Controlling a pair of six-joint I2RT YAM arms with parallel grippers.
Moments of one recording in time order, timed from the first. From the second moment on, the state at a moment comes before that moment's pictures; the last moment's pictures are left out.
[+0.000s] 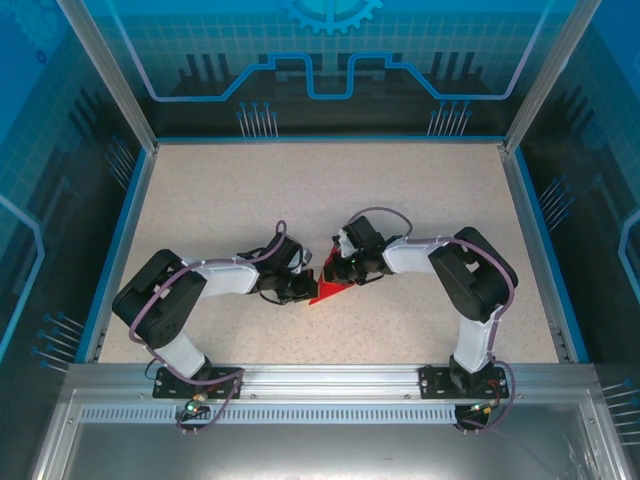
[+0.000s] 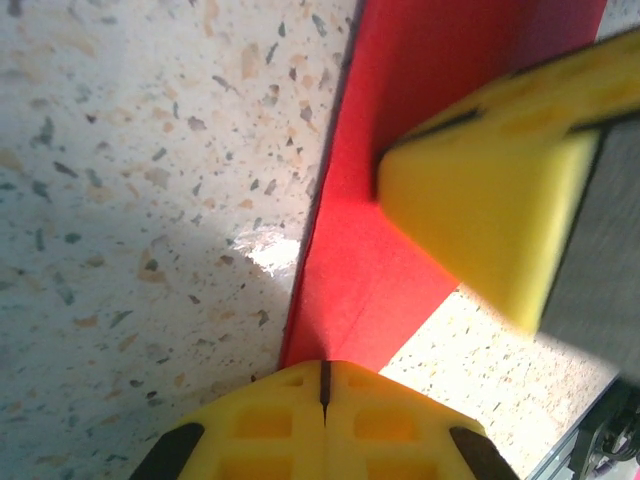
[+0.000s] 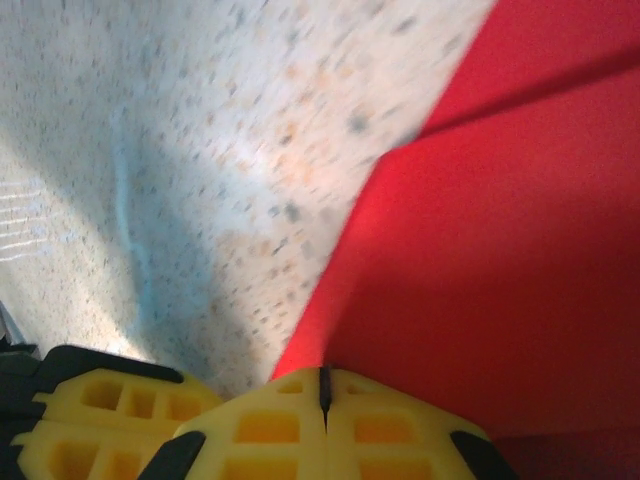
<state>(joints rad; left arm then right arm) -0.59 1.65 0.70 -0.13 0.46 -0.76 0.60 1.86 0.93 -0.12 -0.51 0.67</state>
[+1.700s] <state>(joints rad) -0.58 1.37 0.78 -0.37 0.07 -0.81 0.57 1.72 0.77 0.07 -0.43 1.01</state>
